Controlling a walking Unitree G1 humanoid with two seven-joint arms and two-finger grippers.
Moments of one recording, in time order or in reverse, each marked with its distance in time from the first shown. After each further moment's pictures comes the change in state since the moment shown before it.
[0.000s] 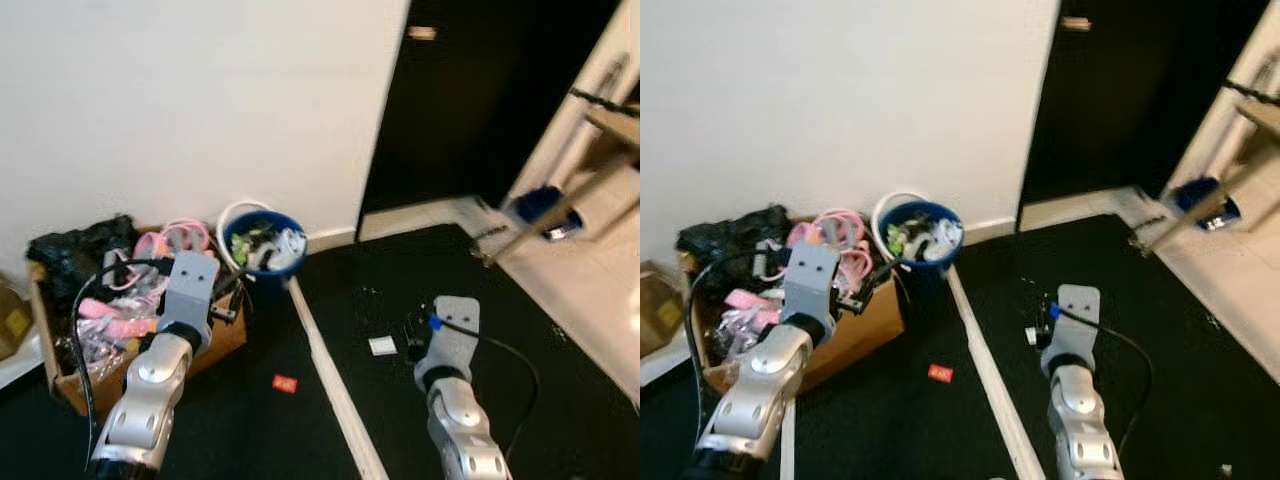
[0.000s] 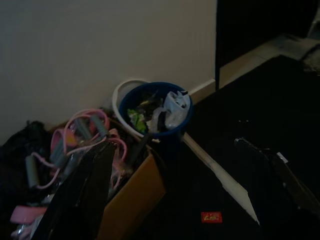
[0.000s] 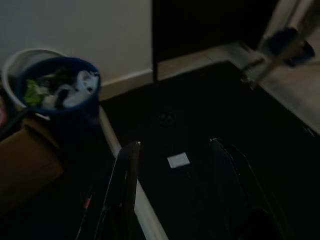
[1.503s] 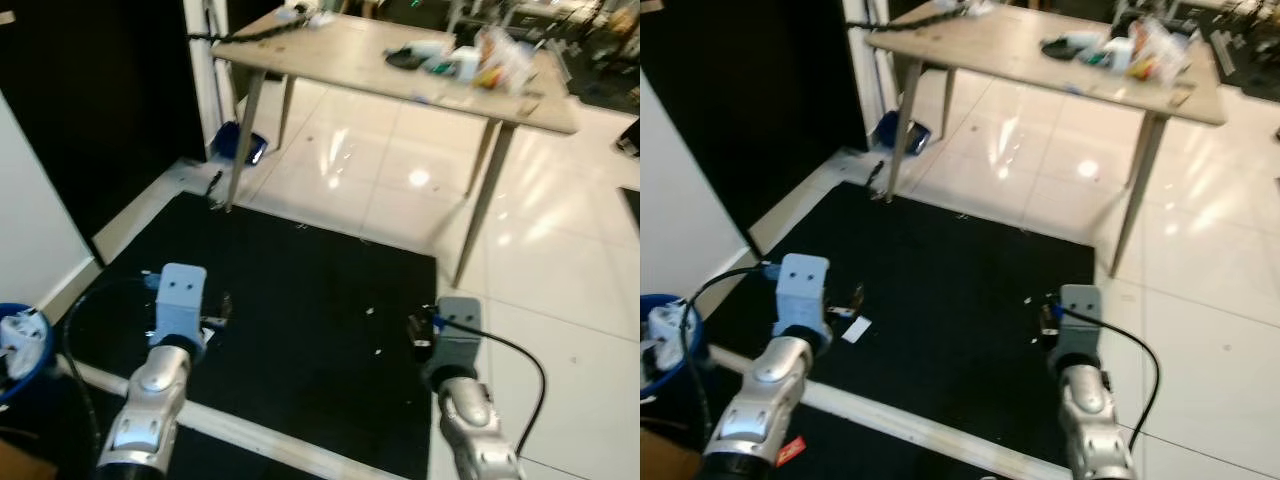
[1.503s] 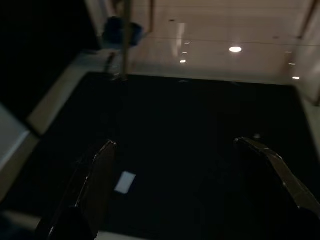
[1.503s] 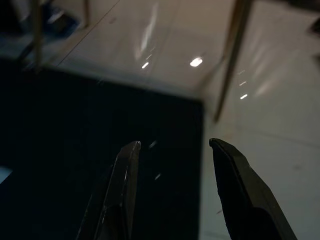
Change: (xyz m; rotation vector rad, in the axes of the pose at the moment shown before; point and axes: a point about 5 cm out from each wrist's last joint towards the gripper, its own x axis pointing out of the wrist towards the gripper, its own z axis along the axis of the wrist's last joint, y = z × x) left arm -0.003 -0.001 -0.020 -0.072 0.079 0.109; right arm 0.008 -0.008 0.017 -0.054 -0.033 0.038
